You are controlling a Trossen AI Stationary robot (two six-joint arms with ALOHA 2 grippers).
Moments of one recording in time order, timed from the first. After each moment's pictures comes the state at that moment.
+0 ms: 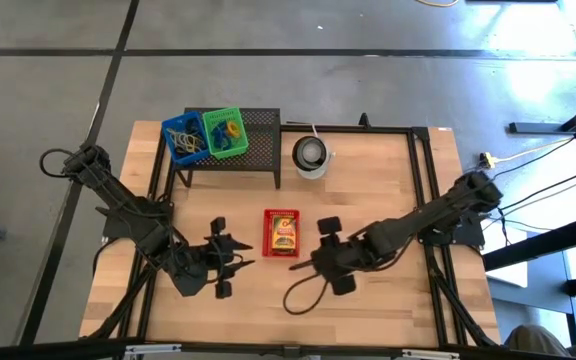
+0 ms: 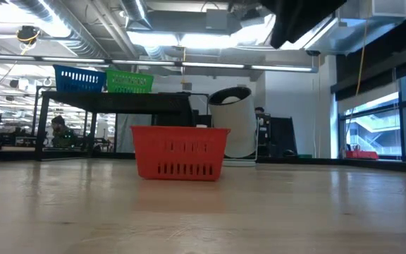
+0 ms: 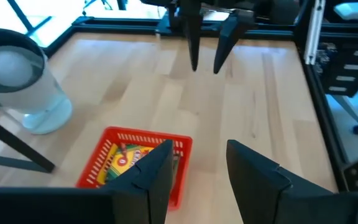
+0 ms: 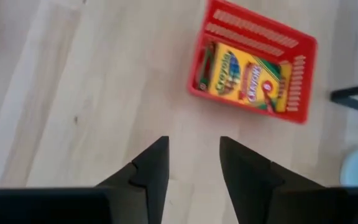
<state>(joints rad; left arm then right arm) -0.72 1.34 1.09 -0.47 -0.79 -0.54 0.48 1.72 1.45 -0.88 0.30 0.12</state>
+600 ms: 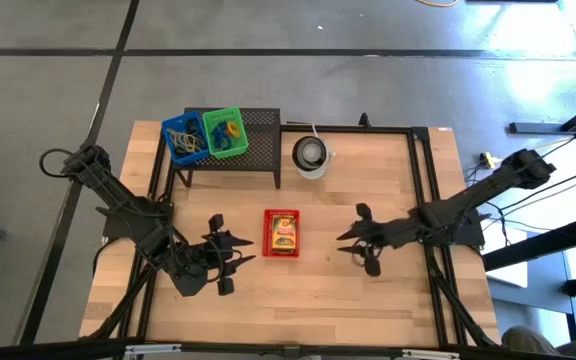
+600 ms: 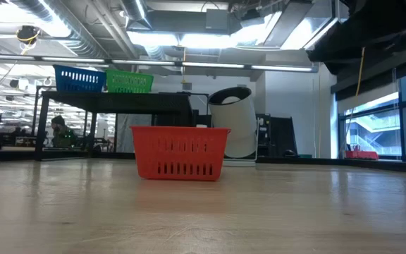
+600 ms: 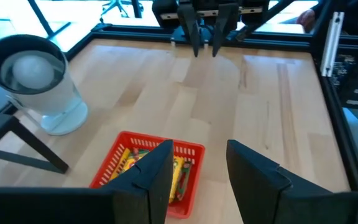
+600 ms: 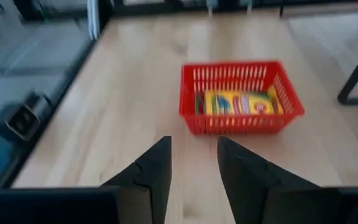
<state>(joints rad) -0.72 1.34 1.09 -0.47 -0.86 -0.56 0.48 1.10 0.52 0.07 0.31 0.28</state>
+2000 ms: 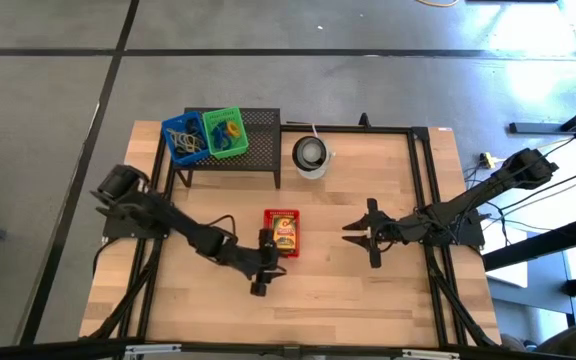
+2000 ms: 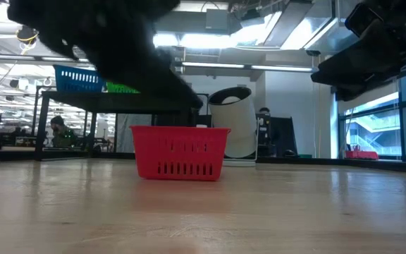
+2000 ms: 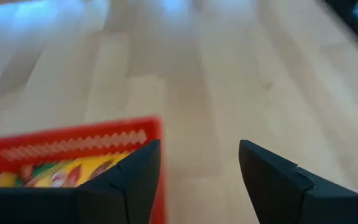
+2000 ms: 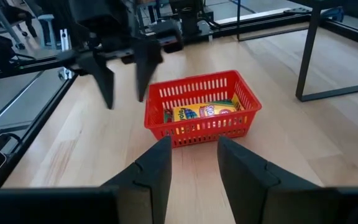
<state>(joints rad) -0.43 1.74 0.86 0.25 -0.35 -0.12 0.48 1.03 0.23 0.49 0.46 0.33</state>
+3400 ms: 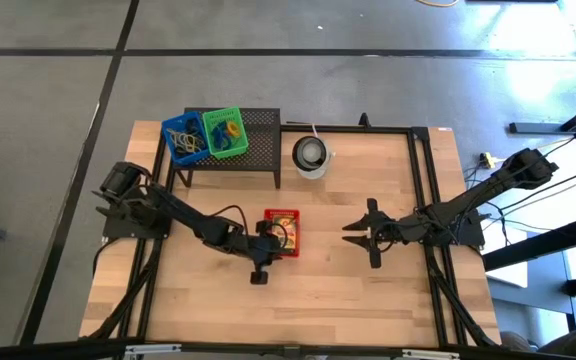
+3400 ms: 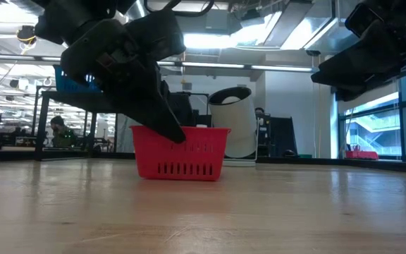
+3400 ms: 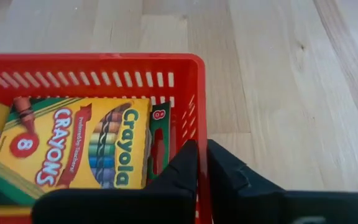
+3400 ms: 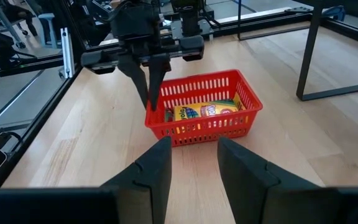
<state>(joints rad) -0.33 1.74 0.86 0.09 -0.21 -0.25 0.48 1.03 0.23 0.49 0.45 0.33</state>
